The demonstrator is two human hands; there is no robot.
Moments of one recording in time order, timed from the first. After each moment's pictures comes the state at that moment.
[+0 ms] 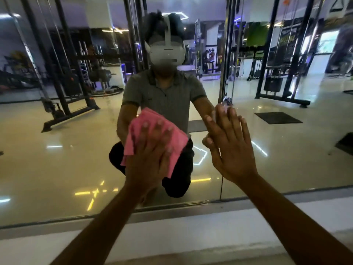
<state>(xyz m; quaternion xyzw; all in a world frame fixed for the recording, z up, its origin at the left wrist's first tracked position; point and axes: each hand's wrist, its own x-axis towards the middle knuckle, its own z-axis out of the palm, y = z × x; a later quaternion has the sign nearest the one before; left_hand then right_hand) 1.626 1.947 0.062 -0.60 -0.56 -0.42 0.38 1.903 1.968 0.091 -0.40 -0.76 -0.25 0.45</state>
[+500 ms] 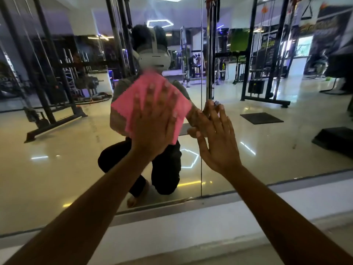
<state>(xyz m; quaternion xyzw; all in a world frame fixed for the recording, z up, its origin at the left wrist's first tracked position) 1.703 1.937 0.183 -0.70 -0.53 -0.30 0.37 1.936 1.951 0.114 -0.42 -0.76 -0.17 0.47</state>
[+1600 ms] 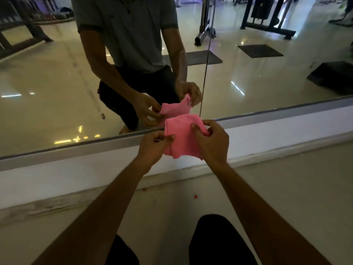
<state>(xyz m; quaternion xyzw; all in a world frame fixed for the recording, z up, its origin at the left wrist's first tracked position) 1.704 1.856 -0.087 -0.53 -0.63 -0.40 -0.41 1.897 1.874 -0.100 -0.62 -0.55 0.22 0.51</state>
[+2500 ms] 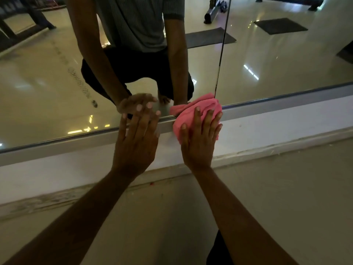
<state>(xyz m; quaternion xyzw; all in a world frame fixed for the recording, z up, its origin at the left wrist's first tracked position) 1.629 1.868 -0.153 -0.76 -0.54 -0.20 0.32 1.828 1.925 -0.232 -0.59 -0.65 -0.03 0.48</state>
